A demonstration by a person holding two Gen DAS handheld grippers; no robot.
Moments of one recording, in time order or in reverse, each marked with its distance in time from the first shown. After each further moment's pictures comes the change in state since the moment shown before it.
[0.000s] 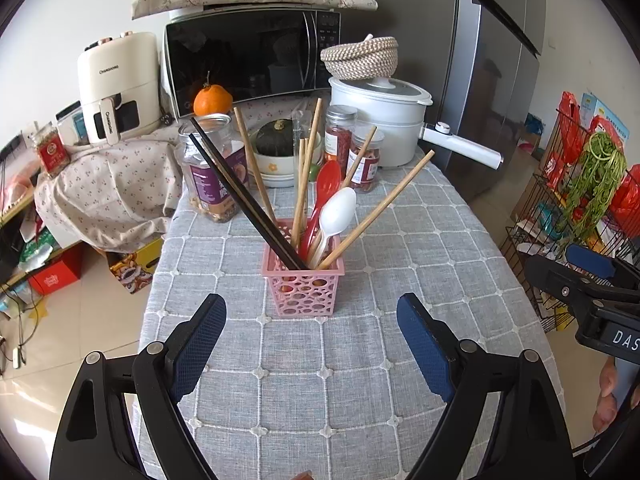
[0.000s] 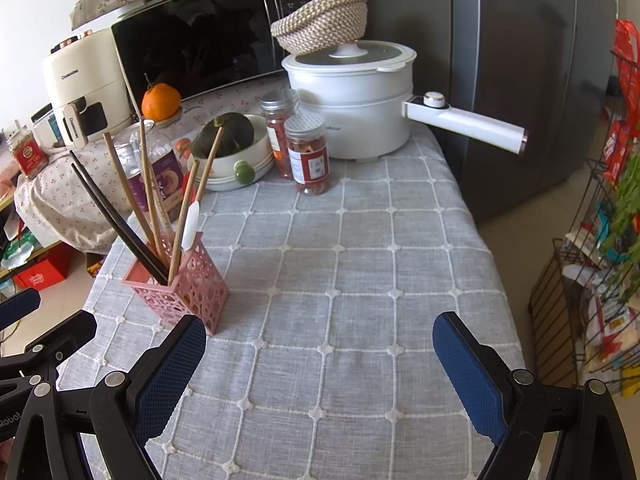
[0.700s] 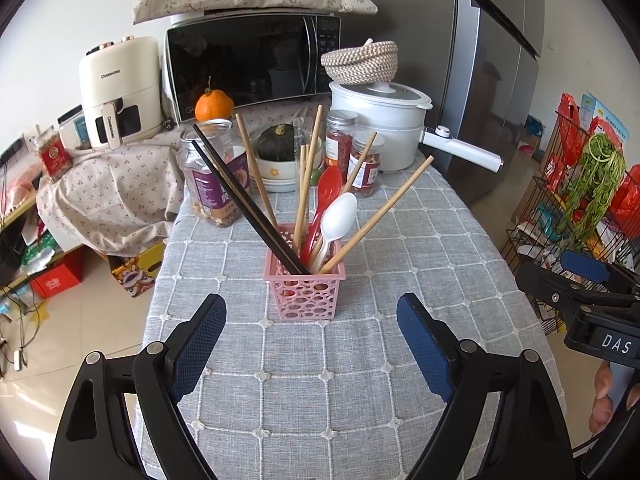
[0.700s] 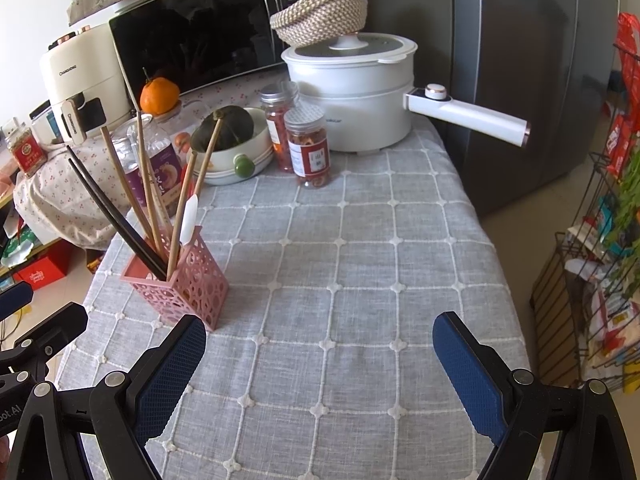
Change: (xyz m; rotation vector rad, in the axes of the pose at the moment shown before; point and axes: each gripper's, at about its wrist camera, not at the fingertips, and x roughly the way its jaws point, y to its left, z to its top) left arm -0.003 0.000 0.000 0.003 -0.014 0.005; right arm 0.005 0.001 -0.002 0.005 0.018 0.003
